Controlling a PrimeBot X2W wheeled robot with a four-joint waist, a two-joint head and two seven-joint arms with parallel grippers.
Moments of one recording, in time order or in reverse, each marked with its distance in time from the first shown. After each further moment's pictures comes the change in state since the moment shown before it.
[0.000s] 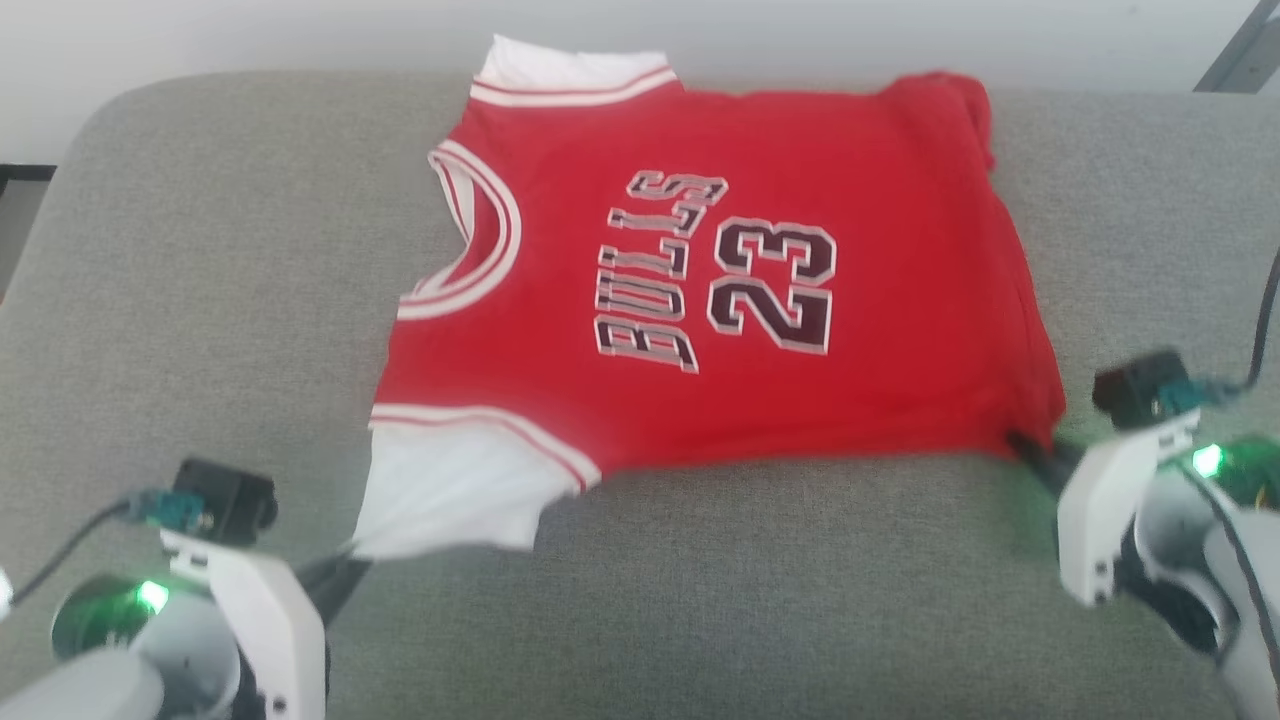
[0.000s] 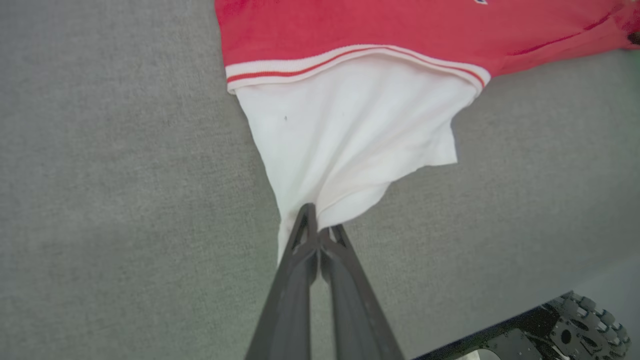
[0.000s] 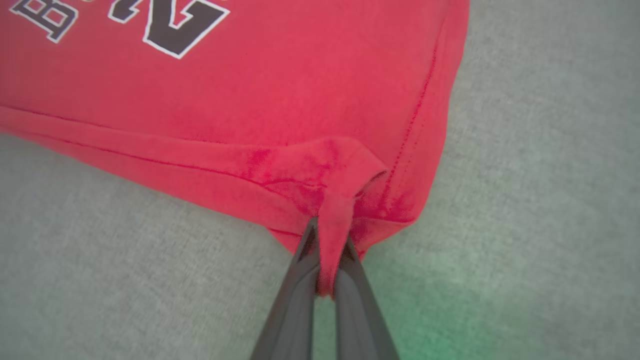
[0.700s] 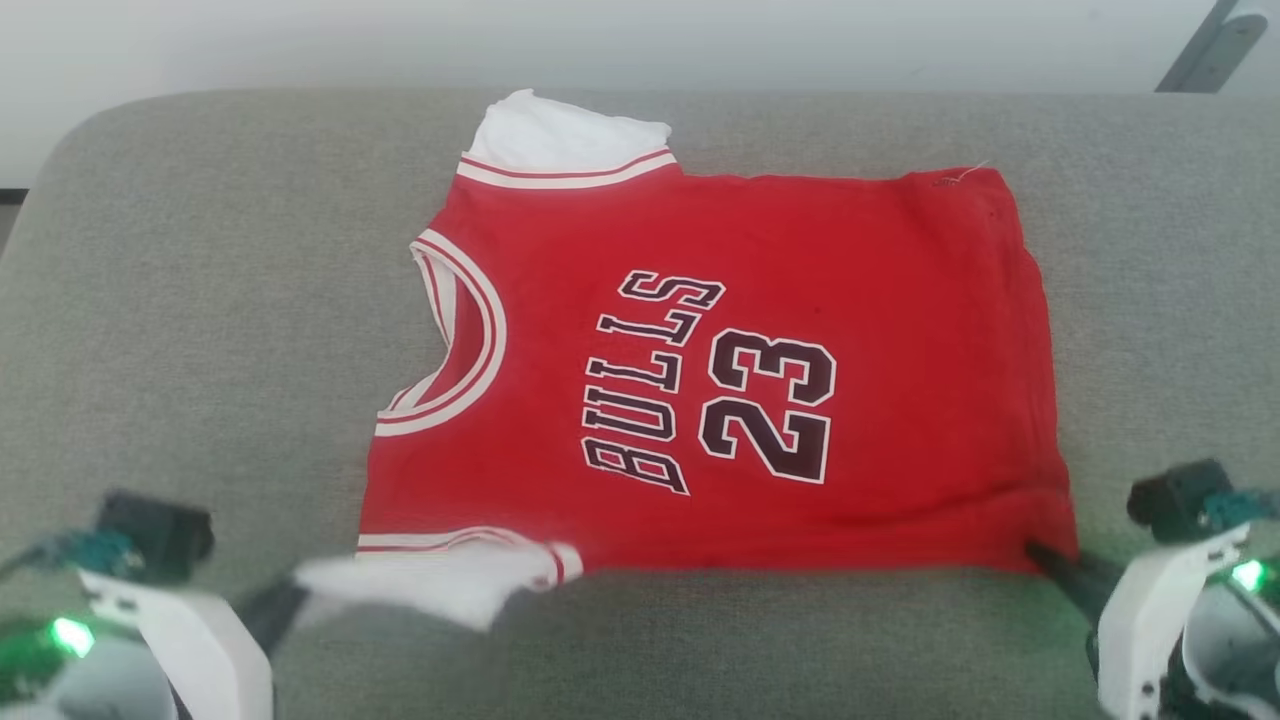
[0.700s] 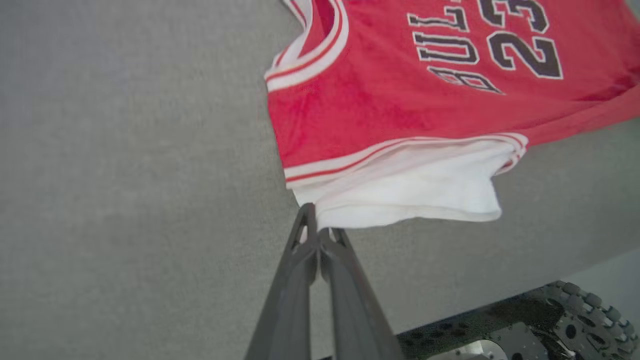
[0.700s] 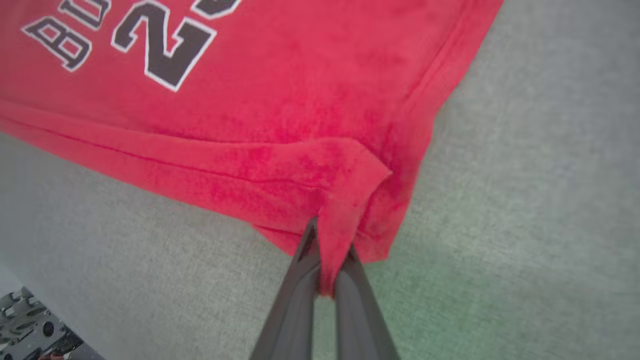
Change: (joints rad) left arm 0.129 0.193 0.055 -0.283 -0.041 0.196 -0.015; right arm 0.397 -0.026 -0.258 -0.426 -0.017 0.000 0.218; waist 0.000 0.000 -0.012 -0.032
